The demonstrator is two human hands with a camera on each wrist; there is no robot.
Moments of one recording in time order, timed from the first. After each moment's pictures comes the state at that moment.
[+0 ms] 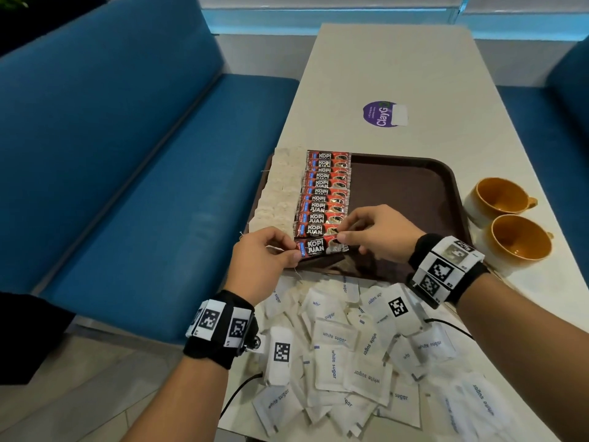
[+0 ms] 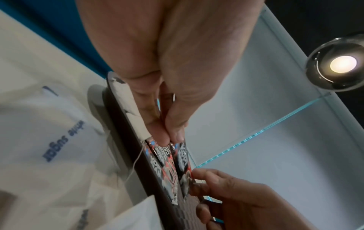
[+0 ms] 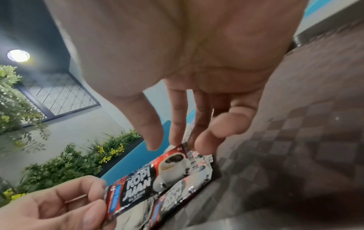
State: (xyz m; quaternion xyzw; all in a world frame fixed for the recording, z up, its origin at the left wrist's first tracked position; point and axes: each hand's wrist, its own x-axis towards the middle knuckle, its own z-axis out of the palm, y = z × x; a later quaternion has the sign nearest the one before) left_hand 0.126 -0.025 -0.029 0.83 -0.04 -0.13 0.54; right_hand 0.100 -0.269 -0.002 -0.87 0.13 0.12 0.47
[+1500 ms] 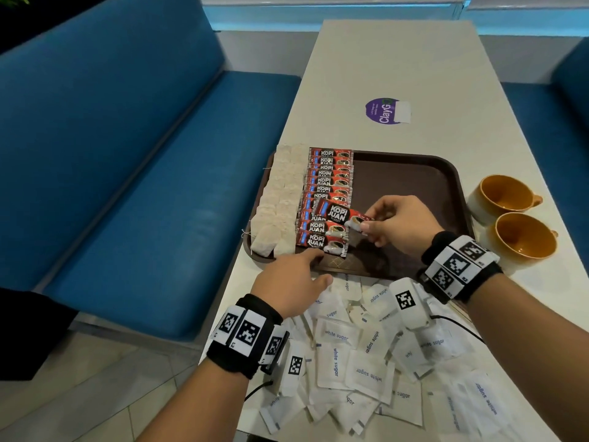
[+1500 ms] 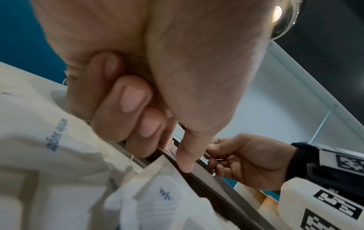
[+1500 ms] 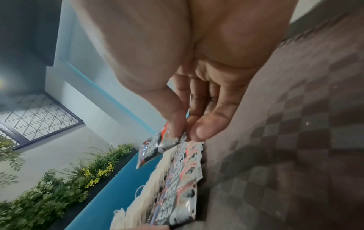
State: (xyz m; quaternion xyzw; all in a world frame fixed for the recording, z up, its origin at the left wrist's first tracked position) left_hand 0.101 -0.052 -0.021 0.93 -0.24 -0.20 0.21; right_hand 0.096 -0.286 -0.007 -0.82 0.21 0.03 0.53
